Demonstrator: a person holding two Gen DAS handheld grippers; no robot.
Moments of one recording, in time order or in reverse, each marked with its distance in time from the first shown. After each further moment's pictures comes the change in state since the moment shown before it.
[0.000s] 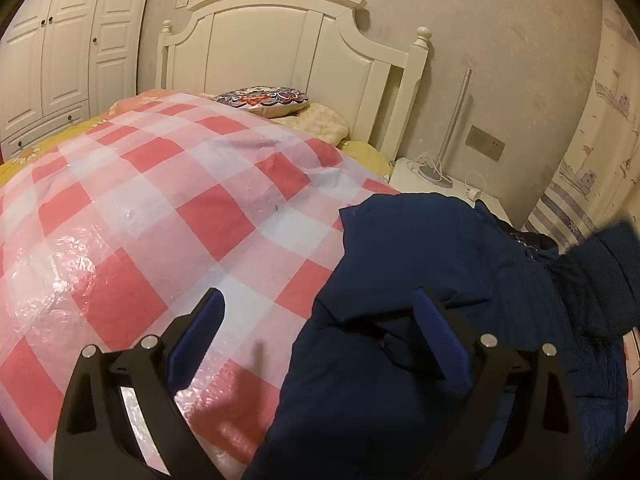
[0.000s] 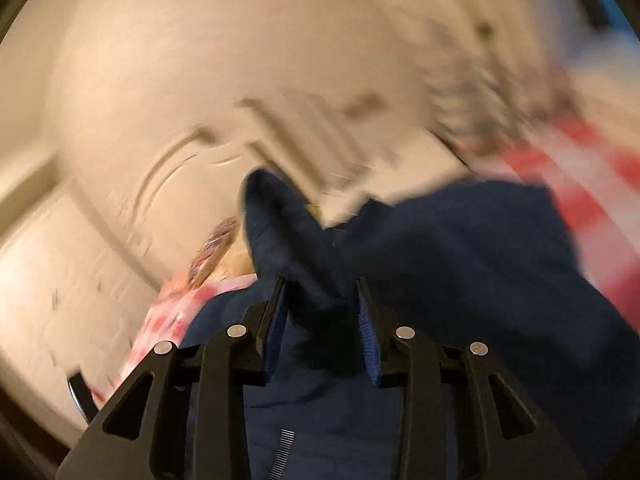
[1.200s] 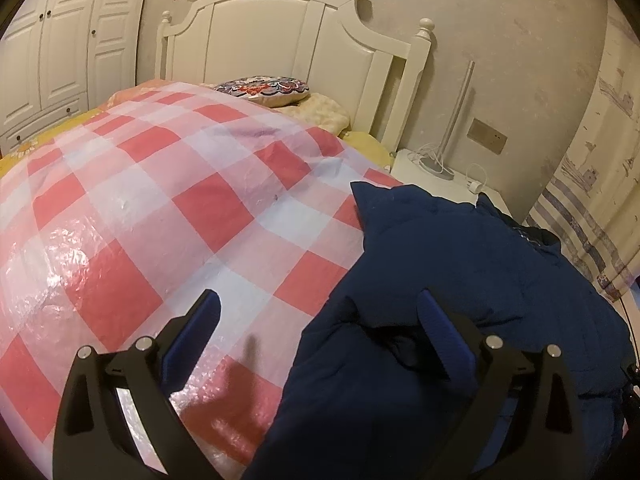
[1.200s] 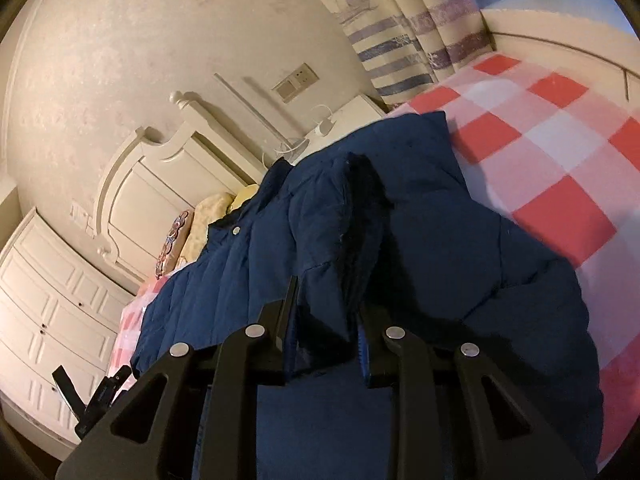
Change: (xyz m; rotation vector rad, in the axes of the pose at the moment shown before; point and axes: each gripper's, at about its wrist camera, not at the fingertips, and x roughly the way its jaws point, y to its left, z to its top) left arm 0.006 0.001 0.001 -0.014 0.040 0.002; right arm -0.013 -0.051 -0.024 0.076 0.064 -0.105
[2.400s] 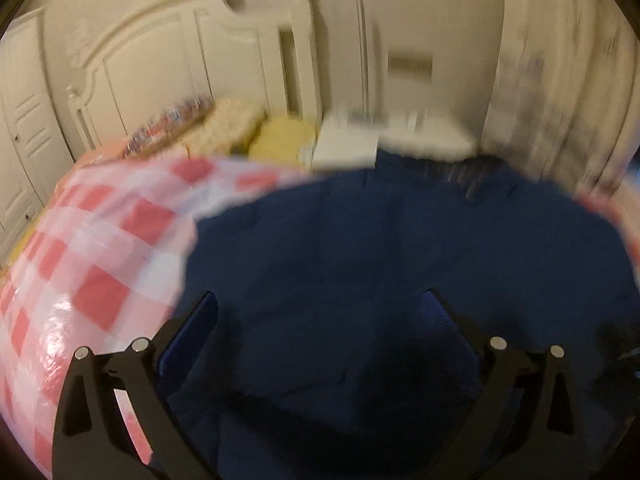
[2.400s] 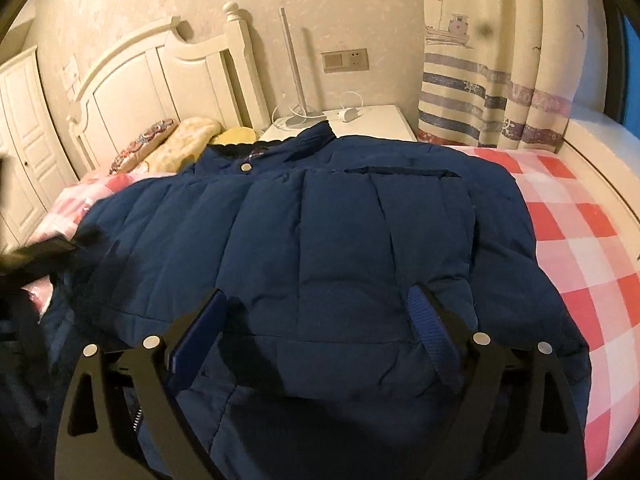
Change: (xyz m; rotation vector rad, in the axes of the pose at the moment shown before) left arm 0.048 -0.154 0.004 0.436 0.140 0.025; right arm 0.045 0.078 -0.033 -0.474 0.057 -0.210
